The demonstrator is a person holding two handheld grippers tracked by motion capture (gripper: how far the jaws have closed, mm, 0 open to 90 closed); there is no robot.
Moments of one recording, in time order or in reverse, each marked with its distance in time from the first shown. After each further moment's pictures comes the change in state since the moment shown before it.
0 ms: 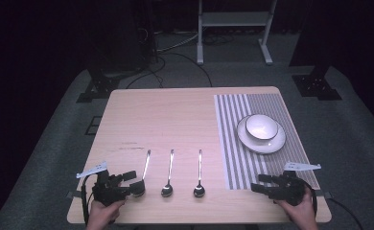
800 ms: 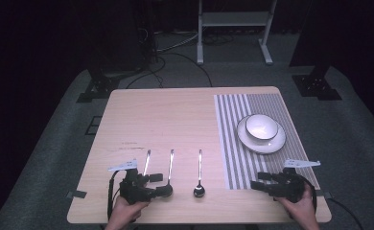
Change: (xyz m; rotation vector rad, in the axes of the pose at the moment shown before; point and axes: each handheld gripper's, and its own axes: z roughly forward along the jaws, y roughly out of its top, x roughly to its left) left arm -0.030 0.002 0.066 0.147 -0.148 0.021; right arm -0.001 0.008 0.000 0.005 0.020 0.003
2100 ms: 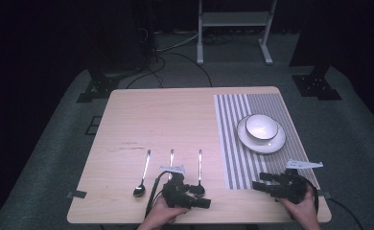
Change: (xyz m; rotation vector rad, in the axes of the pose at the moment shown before) left arm -0.013 -0.015 0.113 0.257 -0.173 -0.046; right arm -0.002 -0.003 -0.005 -0.013 -0.007 0.005
